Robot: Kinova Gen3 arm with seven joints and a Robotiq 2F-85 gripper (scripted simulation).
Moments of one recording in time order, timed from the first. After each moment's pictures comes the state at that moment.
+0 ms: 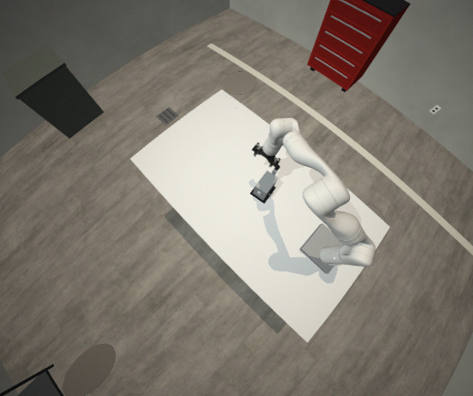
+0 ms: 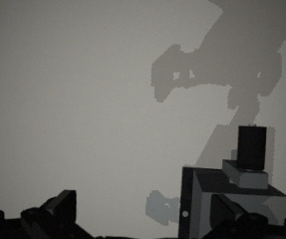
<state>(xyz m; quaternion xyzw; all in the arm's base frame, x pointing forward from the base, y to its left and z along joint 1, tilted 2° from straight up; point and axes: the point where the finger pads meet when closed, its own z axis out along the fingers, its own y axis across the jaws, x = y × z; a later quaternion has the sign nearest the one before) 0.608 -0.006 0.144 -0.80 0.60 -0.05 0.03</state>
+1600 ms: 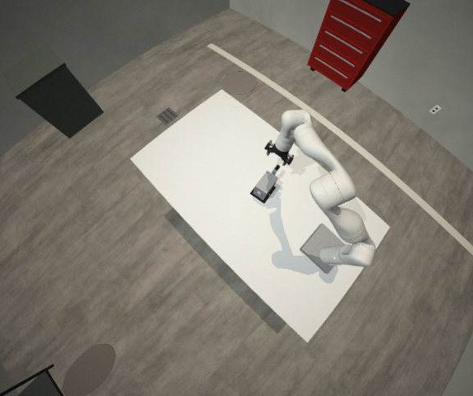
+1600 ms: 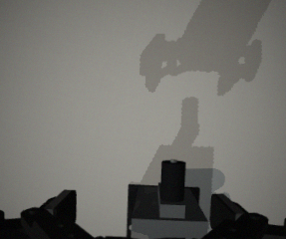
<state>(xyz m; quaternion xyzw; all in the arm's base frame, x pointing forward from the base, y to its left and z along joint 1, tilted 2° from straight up) 0.566 -0.055 0.165 -0.80 0.60 -0.01 0.00</state>
